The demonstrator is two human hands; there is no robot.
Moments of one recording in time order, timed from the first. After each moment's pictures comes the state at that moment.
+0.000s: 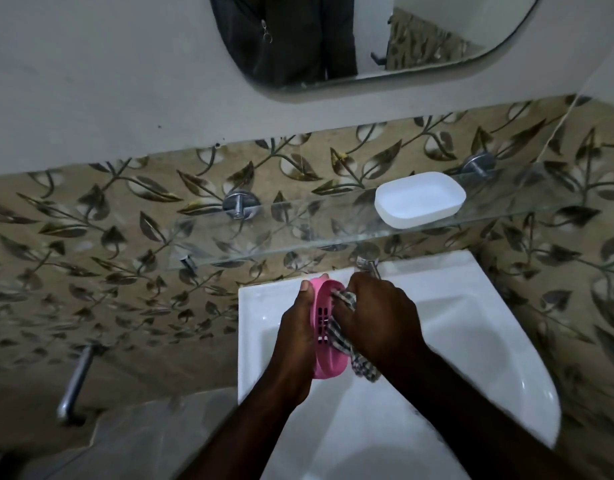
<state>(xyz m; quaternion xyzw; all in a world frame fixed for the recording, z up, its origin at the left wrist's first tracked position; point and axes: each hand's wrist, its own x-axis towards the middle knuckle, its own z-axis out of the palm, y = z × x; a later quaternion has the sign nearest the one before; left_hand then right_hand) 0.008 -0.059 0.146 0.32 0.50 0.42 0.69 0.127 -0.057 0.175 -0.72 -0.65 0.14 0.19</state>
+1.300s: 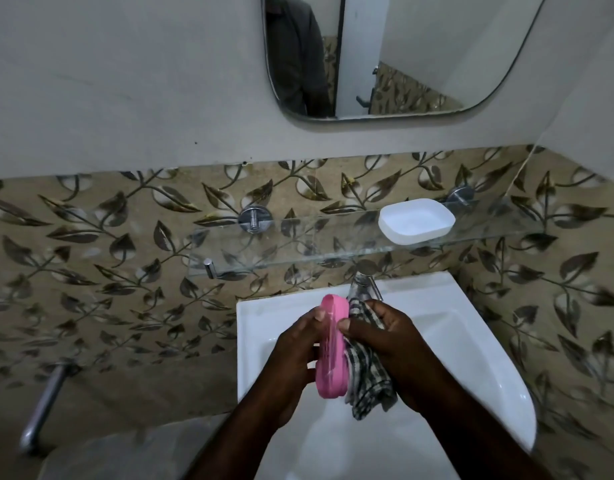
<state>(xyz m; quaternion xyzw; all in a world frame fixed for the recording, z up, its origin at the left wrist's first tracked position) -0.040 -0.078 0.142 0.43 0.44 0.37 0.70 0.117 -0.100 0.176 -0.51 -0.39 0.59 0.49</state>
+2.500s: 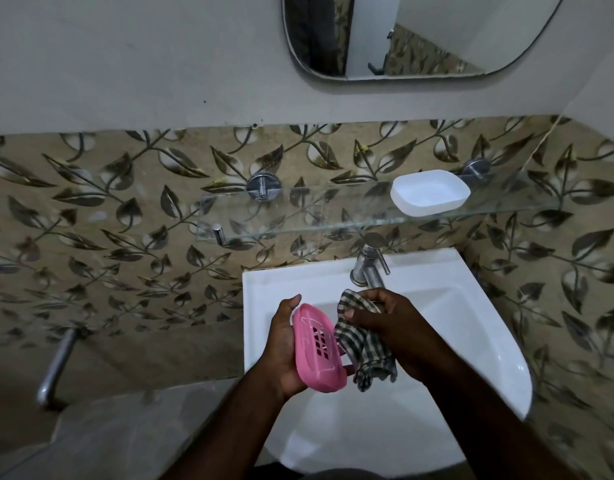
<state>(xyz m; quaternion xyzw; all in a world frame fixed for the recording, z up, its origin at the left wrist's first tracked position) -0.051 -0.077 0.100 0.03 0.34 0.29 0.90 0.123 -0.092 0.138 -0.58 -0.38 0.59 0.42</state>
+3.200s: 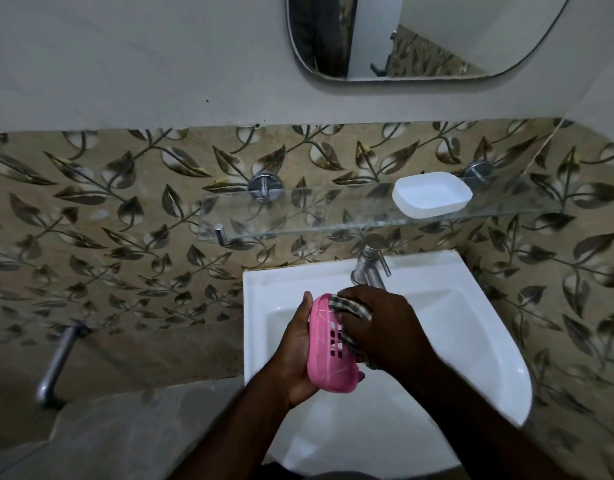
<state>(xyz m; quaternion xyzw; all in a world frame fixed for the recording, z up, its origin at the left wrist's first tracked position) -0.041 -0.085 0.105 0.14 0.36 0.29 0.88 0.104 -0.099 0.153 -0.65 -0.65 0.25 0.31</state>
